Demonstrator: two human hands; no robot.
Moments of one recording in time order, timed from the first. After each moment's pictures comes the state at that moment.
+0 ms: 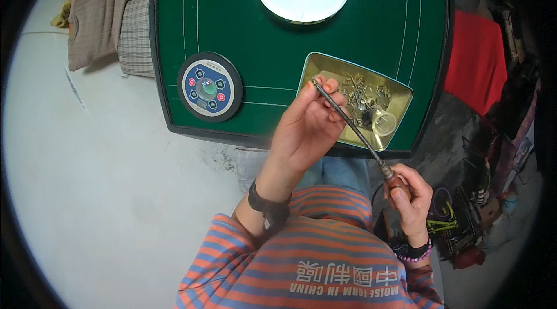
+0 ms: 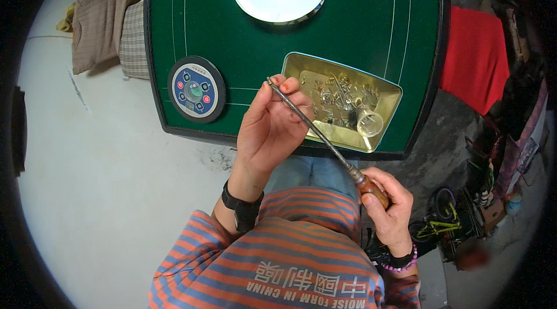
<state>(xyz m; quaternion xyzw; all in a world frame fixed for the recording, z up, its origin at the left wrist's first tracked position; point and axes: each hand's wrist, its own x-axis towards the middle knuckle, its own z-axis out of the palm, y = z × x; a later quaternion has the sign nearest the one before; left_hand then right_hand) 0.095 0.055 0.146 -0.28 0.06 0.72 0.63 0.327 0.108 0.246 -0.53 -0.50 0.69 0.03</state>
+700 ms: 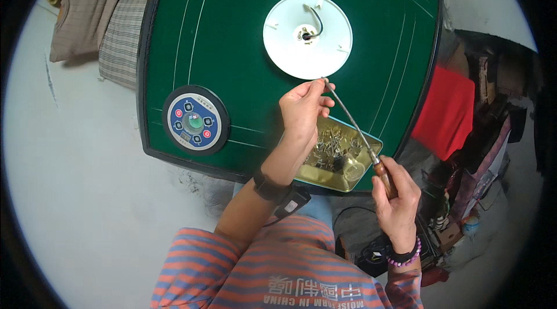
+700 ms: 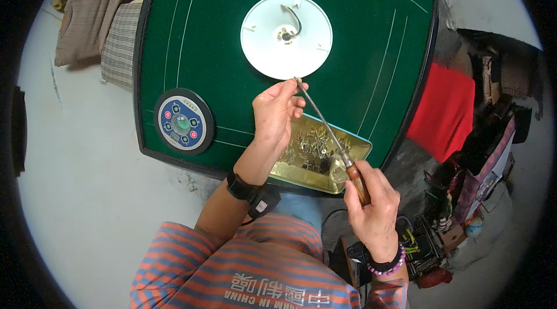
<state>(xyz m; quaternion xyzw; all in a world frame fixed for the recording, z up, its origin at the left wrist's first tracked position) 0.052 0.147 0.090 -0.21 0.47 0.69 0.51 0.217 0.190 0.248 -0.42 -0.83 0.36 0.01</state>
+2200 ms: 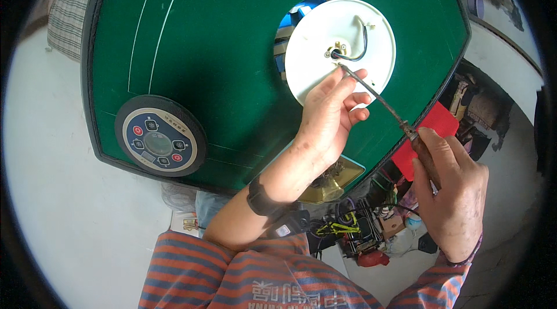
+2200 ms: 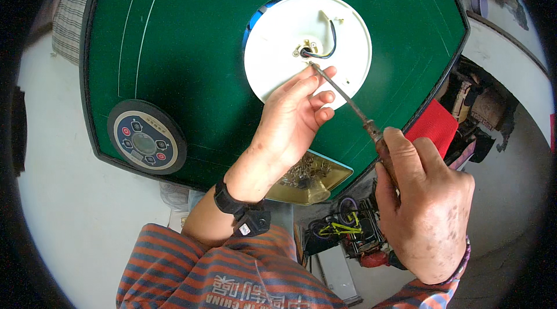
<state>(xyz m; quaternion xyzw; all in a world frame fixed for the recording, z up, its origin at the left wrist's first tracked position) -0.001 0.190 0.048 -0.37 0.18 0.73 0.55 0.025 0.295 0.237 -0.20 -0.93 0.08 -0.31</state>
